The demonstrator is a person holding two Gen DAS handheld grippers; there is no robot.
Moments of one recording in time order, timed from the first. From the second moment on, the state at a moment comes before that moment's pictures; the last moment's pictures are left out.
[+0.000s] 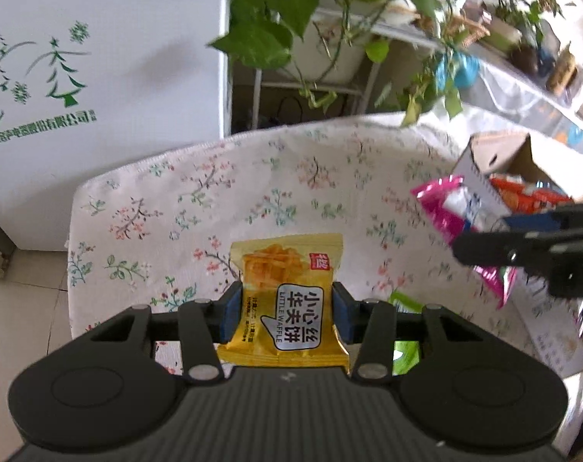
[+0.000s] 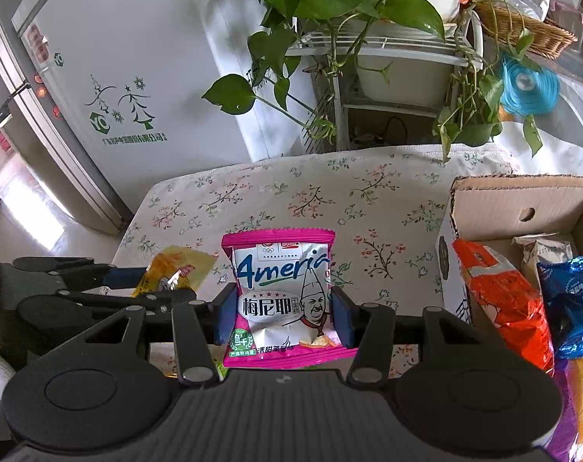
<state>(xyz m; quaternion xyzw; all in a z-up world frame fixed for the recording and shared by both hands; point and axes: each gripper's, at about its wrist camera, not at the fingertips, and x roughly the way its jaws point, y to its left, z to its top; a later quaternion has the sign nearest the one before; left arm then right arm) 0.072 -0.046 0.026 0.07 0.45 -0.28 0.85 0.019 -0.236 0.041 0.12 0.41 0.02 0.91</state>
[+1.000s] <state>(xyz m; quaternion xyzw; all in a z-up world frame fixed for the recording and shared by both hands) -0.008 -0.026 0.045 -0.07 0.41 -0.18 0.89 0.001 -0.250 0.062 0.10 0.37 0.01 0.92</state>
